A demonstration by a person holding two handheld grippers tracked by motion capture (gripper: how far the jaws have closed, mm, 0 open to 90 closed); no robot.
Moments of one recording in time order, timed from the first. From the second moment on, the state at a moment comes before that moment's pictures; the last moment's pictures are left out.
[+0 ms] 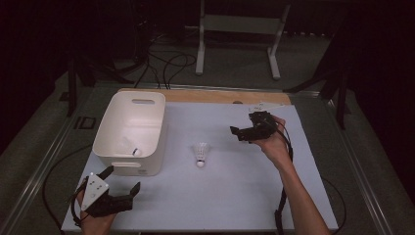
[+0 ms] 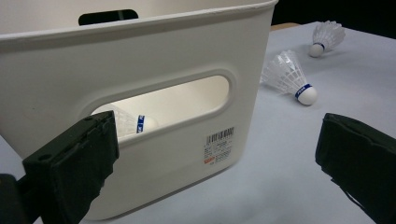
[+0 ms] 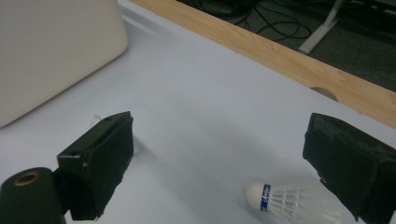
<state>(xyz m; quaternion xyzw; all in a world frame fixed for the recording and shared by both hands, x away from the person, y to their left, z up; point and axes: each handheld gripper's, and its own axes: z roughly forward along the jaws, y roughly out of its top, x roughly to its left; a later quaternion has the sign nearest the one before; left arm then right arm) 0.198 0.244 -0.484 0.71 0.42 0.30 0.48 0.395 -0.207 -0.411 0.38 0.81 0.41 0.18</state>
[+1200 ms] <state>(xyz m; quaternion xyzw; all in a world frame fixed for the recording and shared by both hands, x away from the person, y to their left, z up) 0.198 0.244 -0.485 0.71 0.42 0.30 0.48 0.408 -0.241 -0.440 0.43 0.81 0.37 0.18</state>
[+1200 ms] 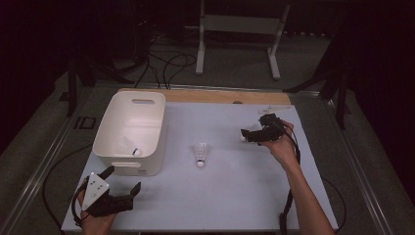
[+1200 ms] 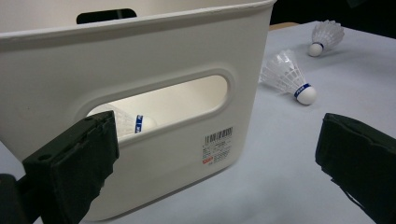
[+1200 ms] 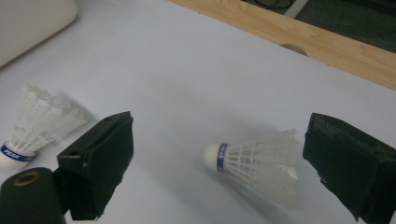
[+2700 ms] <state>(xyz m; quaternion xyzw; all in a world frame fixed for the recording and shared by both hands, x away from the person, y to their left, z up) 0.198 0.244 -0.484 0.71 0.42 0.30 0.48 0.428 -0.260 -0.481 0.48 0.79 0.34 0.15</state>
